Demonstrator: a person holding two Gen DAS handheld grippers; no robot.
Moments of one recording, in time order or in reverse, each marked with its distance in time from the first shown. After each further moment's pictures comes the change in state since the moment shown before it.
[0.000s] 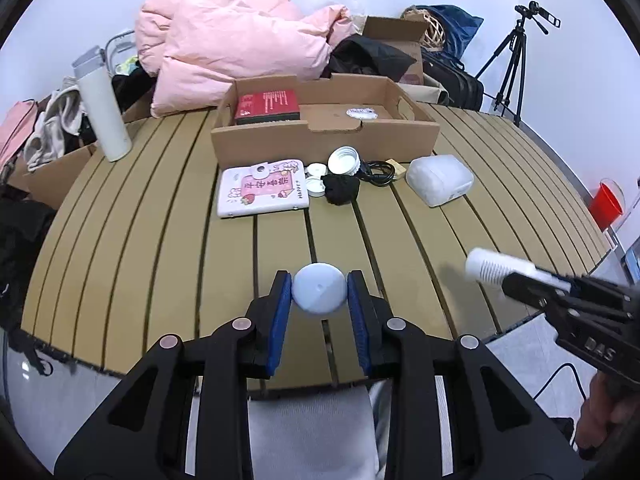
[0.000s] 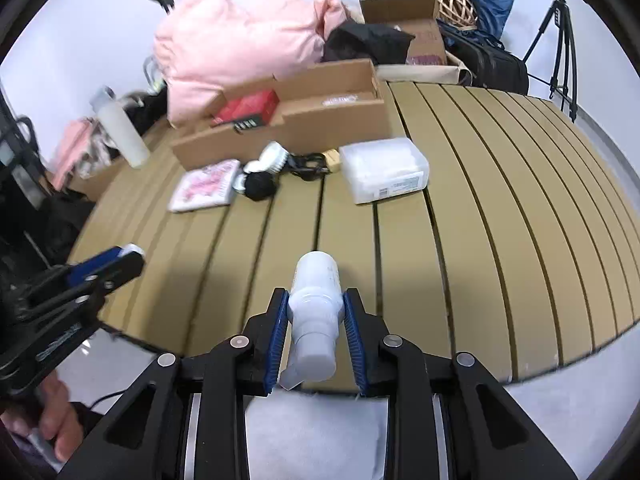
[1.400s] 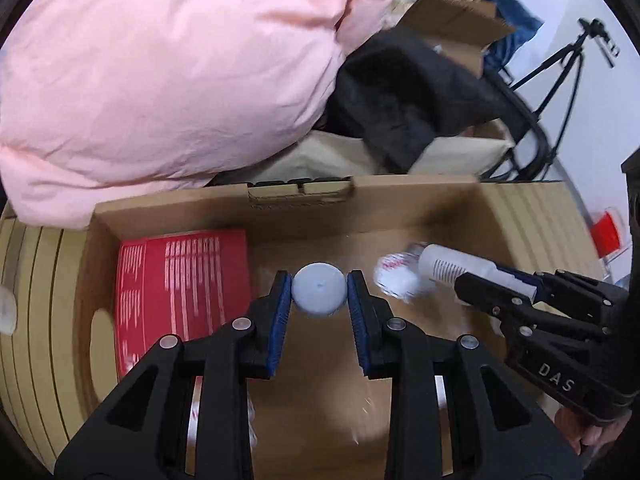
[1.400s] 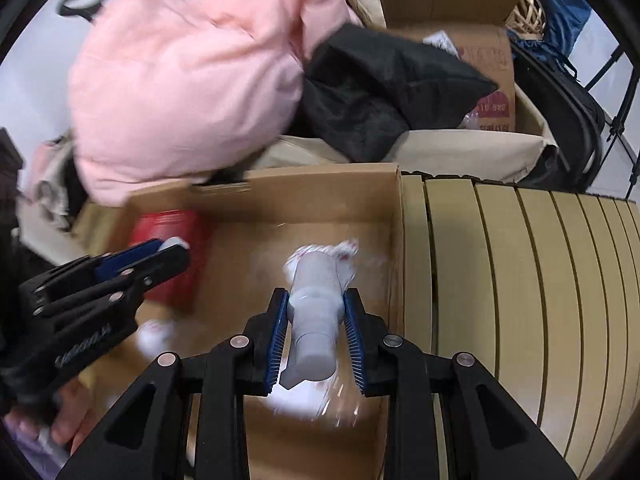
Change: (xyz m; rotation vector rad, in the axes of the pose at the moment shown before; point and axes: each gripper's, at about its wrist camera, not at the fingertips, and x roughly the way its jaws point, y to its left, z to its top) left arm 0.286 0.005 0.276 -0.020 0.188 -0.080; right arm 0.229 -0.044 0.302 -0.041 0.154 -0.055
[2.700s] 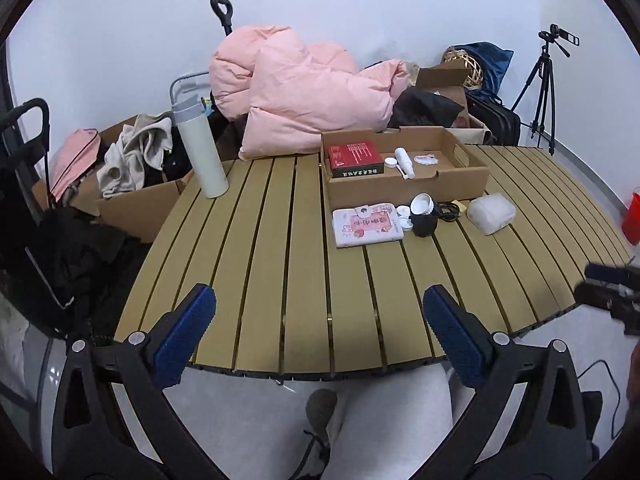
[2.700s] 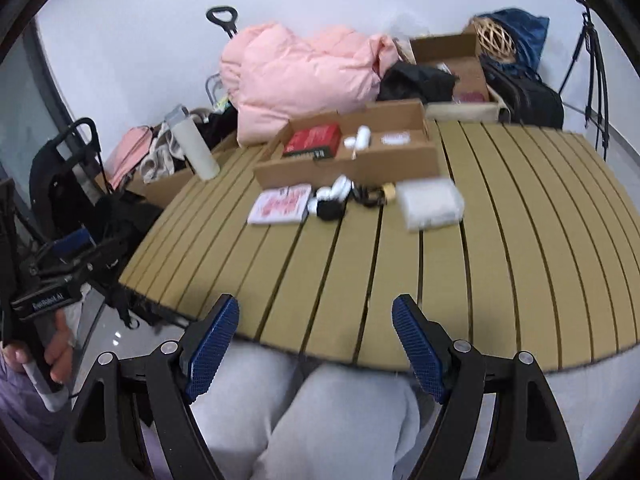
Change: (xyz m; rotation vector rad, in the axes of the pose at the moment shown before) left arm -0.330 0.042 -0.343 0.012 -0.315 0.269; right arm -0.240 0.069 -0.346 -0.057 -0.198 0.182
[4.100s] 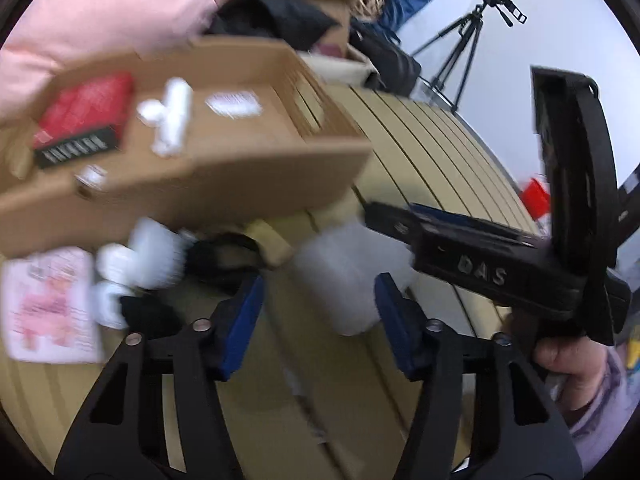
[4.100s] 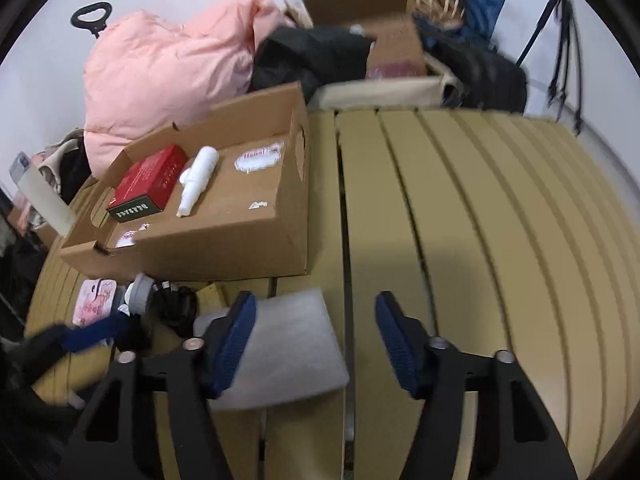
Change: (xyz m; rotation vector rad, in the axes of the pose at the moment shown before) left arm 0.246 -0.200 0.063 -0.021 0.286 -0.577; right arm 0.179 -0.172 0.134 0.137 0.068 -0.180
